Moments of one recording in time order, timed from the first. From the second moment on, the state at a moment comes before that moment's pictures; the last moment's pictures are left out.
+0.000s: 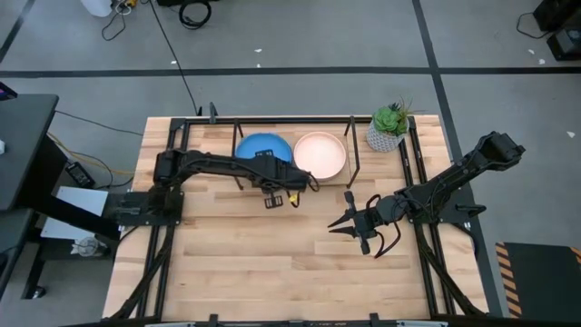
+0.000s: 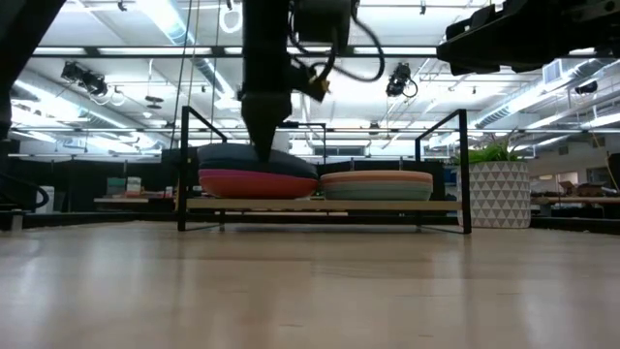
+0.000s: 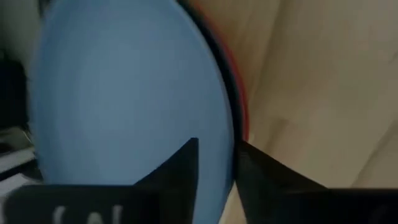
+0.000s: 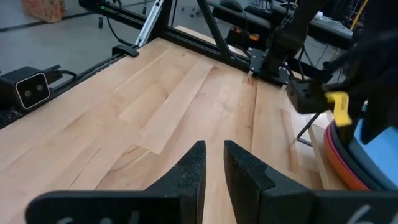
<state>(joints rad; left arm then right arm) 0.01 2.01 1.69 -1.23 -0.46 -0.19 0.41 1.18 0.43 0.46 0.21 -0.24</state>
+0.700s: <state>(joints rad) -0.29 1.59 1.35 -0.73 -0.59 -0.22 0.50 1.14 0.43 0.33 0.35 -0.16</state>
